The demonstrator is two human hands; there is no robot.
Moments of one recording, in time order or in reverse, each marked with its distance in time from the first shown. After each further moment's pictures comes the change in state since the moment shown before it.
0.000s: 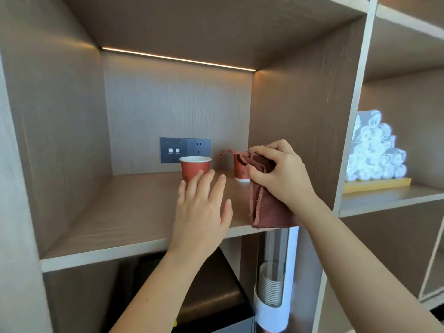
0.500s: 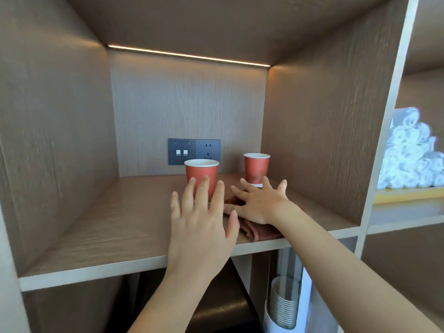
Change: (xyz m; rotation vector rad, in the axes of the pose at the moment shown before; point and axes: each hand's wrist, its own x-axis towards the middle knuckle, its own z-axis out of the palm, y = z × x) left_hand 0.005 -0.004 0.016 0.204 -0.013 -0.114; right_hand 0.022 0.023 0.078 -0.630 -0.934 0.071
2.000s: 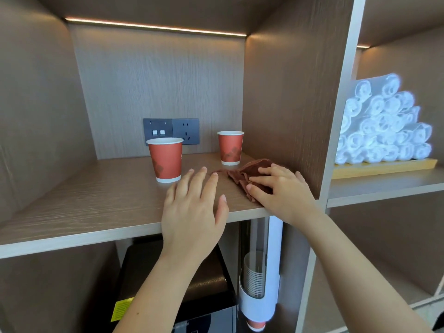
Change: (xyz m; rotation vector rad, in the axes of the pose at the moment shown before) left_hand -0.010 0.061 0.025 -0.010 0.012 0.031; right_hand -0.063 0.090 0.046 0.471 0.511 -0.009
